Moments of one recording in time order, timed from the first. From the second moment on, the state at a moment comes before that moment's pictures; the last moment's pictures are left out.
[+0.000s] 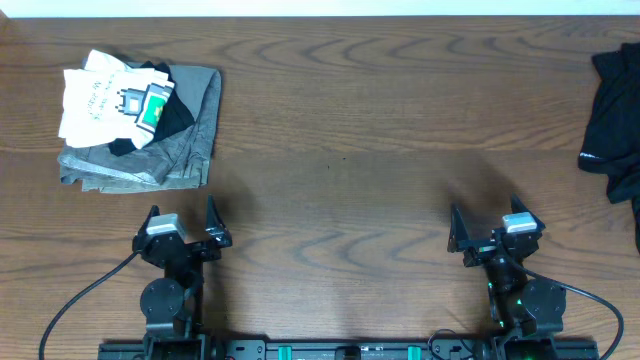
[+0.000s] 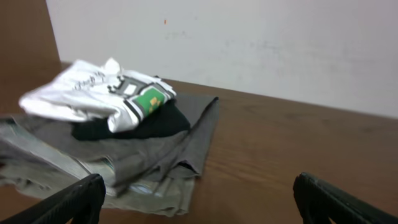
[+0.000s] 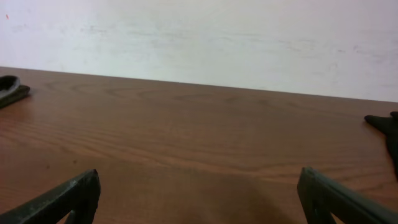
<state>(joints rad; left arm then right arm) 0.02 0.01 0.01 -0.08 -0.09 -0.14 0.06 0.01 0.01 -0.06 -0.09 -0.01</state>
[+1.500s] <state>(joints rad) -0.02 0.01 0.02 -0.11 -0.08 0.07 0.06 0.01 0.01 -0.06 -0.09 -0.01</state>
